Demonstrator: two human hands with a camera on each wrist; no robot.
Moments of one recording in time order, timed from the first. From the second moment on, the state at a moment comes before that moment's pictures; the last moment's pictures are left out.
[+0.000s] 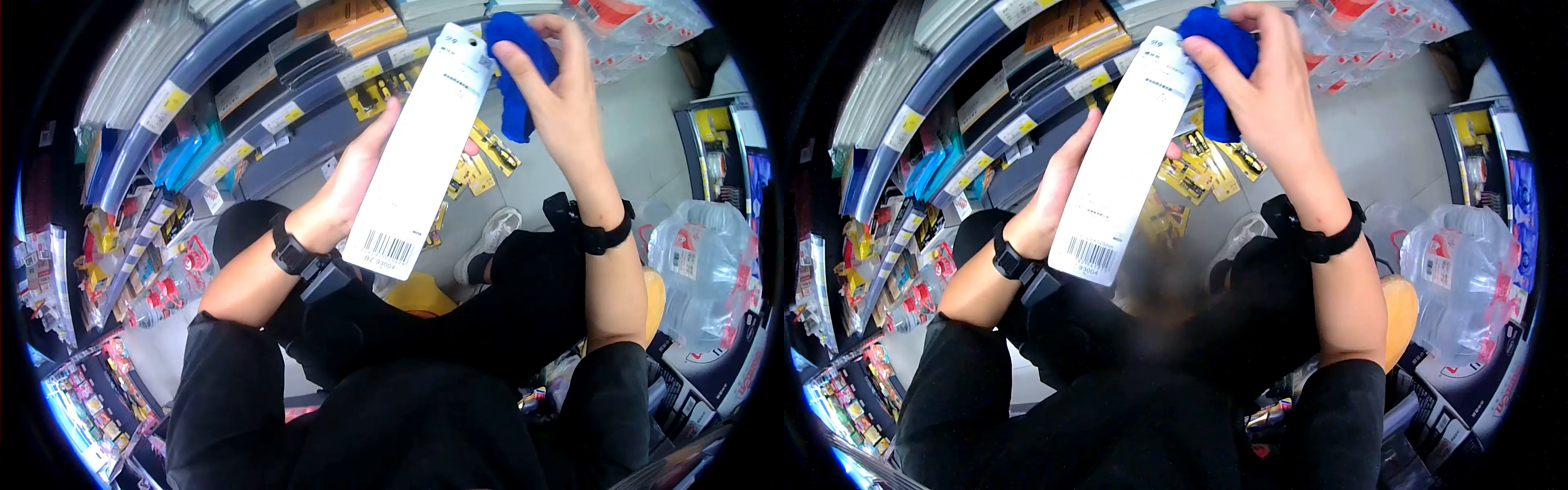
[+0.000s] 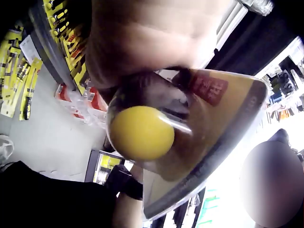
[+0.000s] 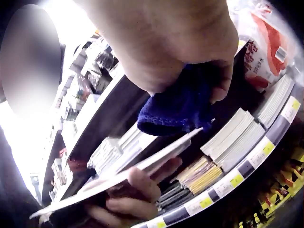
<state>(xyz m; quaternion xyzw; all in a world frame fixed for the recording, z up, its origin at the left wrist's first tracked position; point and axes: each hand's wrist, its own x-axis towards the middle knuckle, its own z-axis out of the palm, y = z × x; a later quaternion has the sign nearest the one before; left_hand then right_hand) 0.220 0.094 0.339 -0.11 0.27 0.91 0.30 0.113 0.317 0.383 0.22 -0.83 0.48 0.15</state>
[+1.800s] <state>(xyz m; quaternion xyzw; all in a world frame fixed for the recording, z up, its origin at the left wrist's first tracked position) 0.215 0.087 0.332 -0.11 0.29 0.91 0.28 0.160 0.279 0.366 0.40 -0.83 0.36 0.14</state>
